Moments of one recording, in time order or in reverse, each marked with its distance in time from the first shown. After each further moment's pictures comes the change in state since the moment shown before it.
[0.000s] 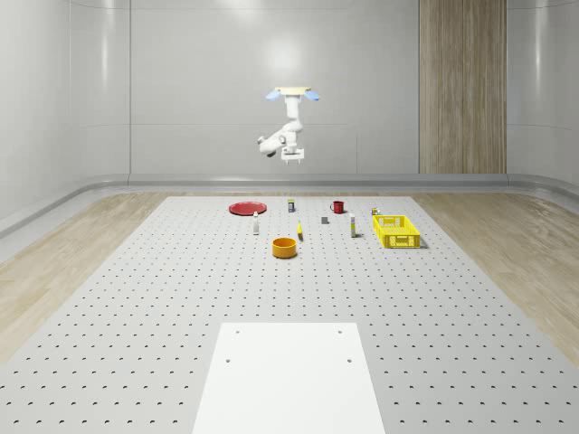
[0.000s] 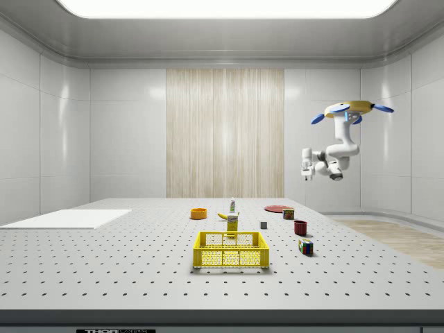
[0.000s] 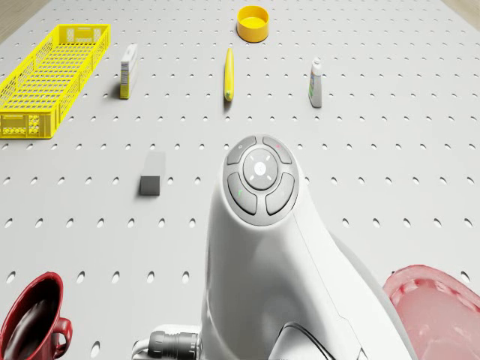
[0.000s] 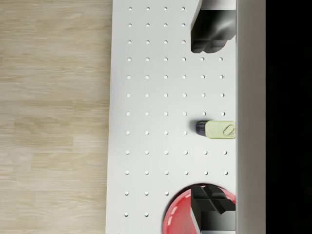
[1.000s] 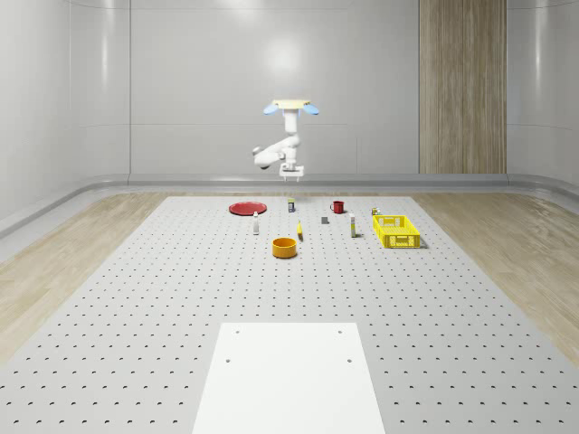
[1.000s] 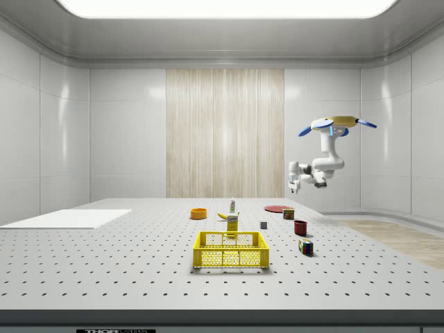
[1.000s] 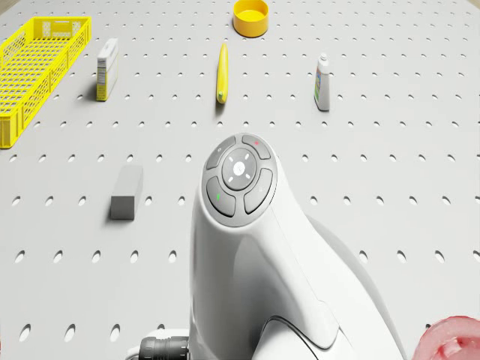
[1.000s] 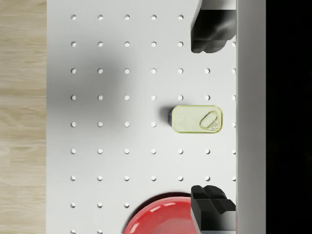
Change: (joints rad) arm -0.084 -0.115 0.056 0.004 0.037 0.066 0.066
